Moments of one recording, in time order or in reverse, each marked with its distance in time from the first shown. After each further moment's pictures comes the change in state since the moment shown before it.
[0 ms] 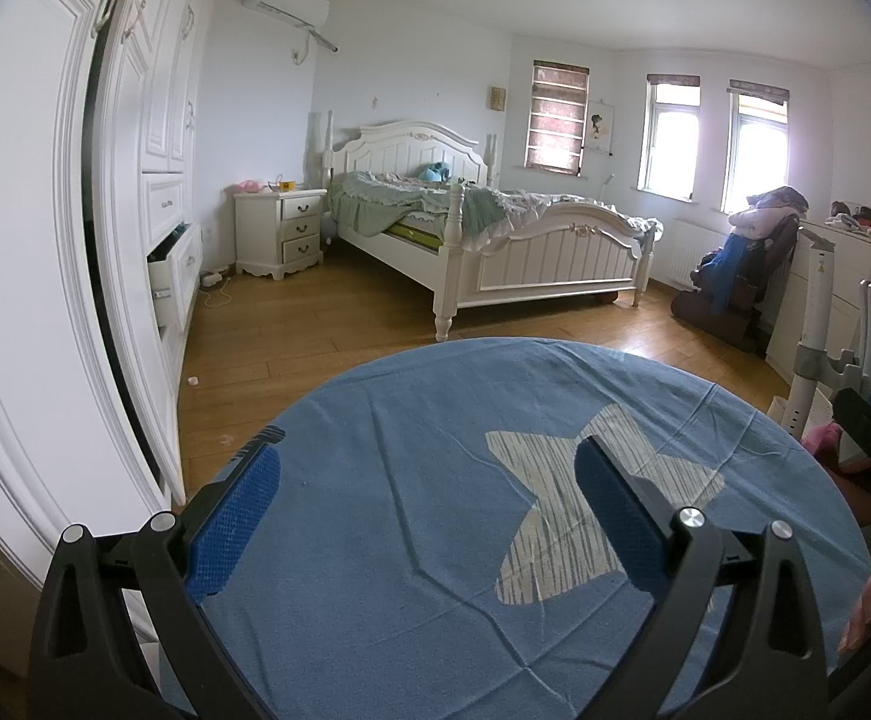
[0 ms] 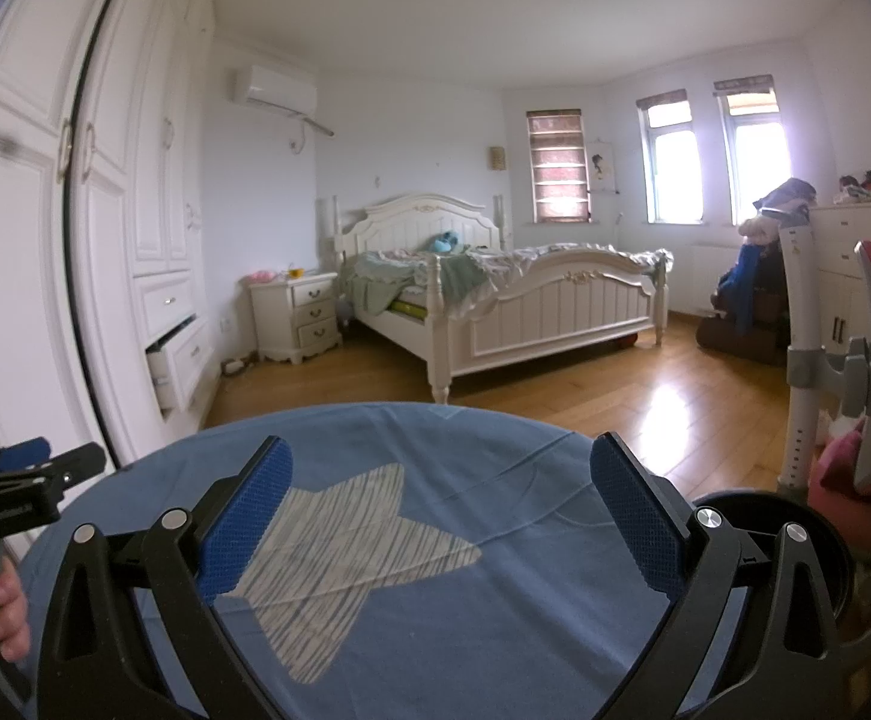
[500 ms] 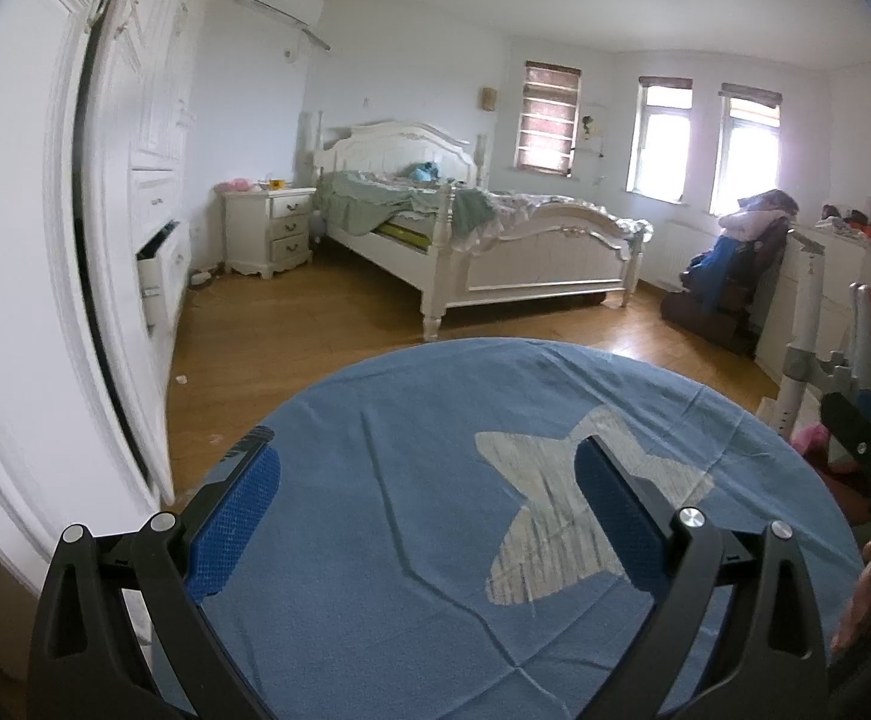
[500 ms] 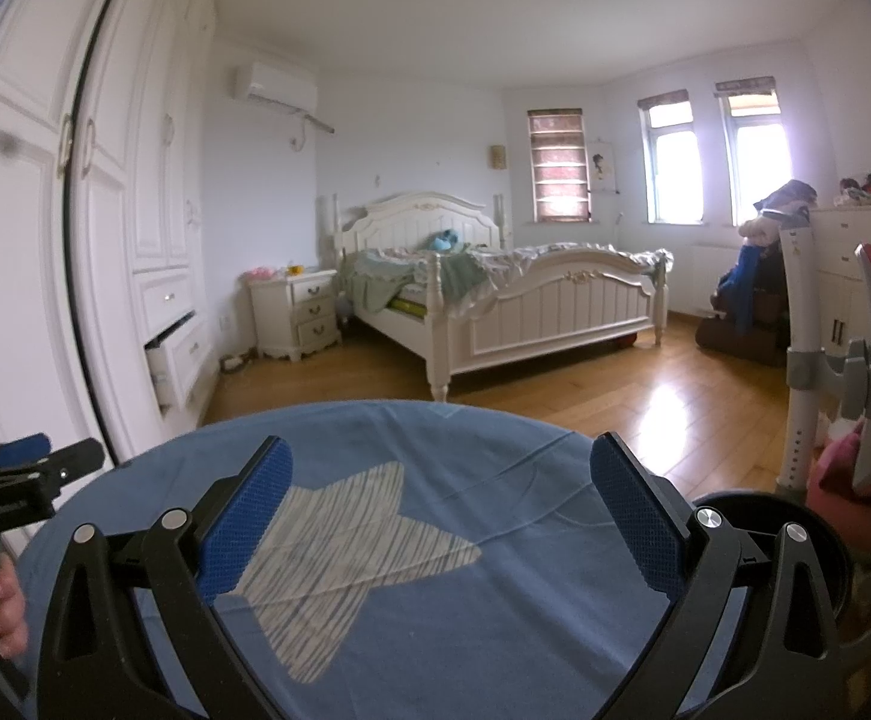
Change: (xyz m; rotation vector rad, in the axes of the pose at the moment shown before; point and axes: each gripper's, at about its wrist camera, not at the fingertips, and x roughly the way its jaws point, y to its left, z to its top) left arm -0.006 0.003 0.004 -0.002 -0.009 -0.042; right arm 0.001 0.000 0.000 -0.004 0.003 -0.002
